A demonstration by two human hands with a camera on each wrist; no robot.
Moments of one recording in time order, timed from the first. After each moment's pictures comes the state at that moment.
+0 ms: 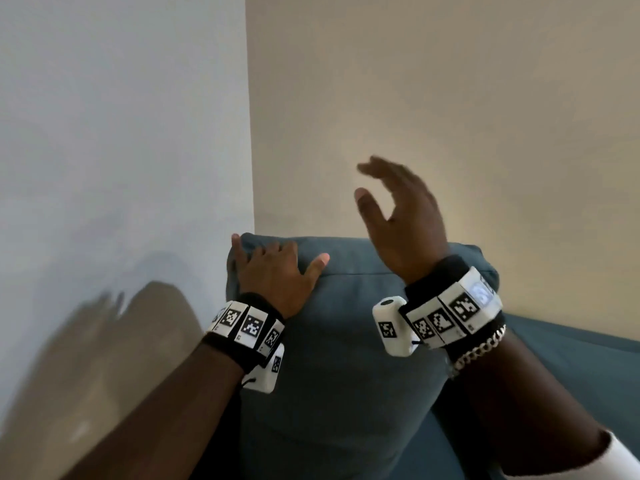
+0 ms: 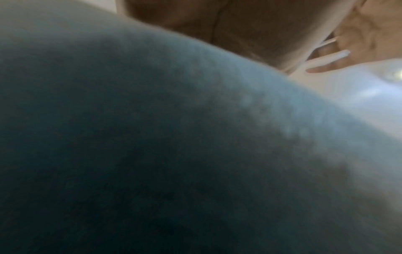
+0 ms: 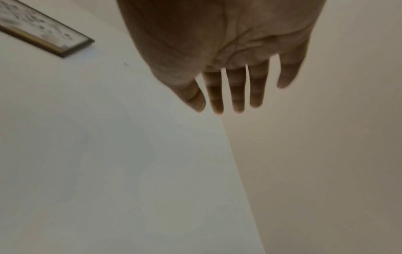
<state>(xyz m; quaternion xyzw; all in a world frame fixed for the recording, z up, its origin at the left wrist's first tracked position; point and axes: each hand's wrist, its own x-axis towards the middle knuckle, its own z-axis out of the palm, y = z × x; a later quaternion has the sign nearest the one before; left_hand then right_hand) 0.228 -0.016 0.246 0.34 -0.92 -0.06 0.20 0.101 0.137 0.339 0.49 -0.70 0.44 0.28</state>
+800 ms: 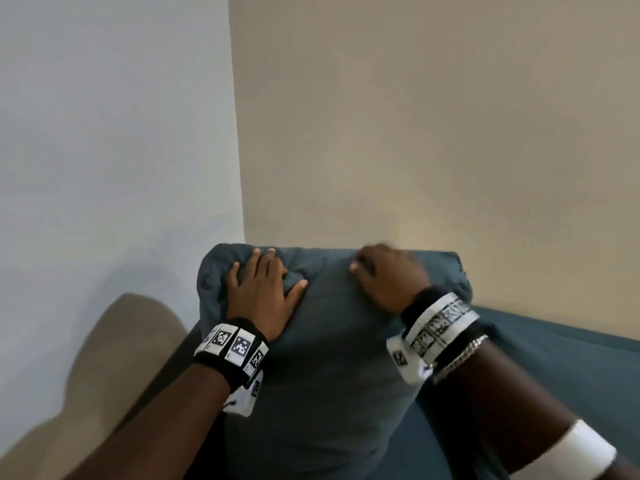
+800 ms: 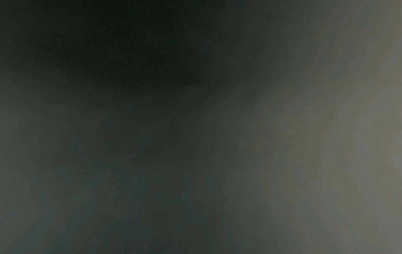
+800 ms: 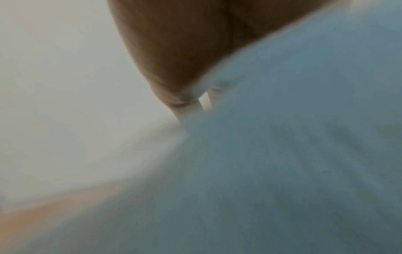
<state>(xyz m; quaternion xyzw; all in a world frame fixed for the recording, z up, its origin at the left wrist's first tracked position) 0.215 0.000 0.194 0.33 -0.92 -0.06 0.21 0.060 0.179 0.259 0.50 -0.85 0.11 0.13</state>
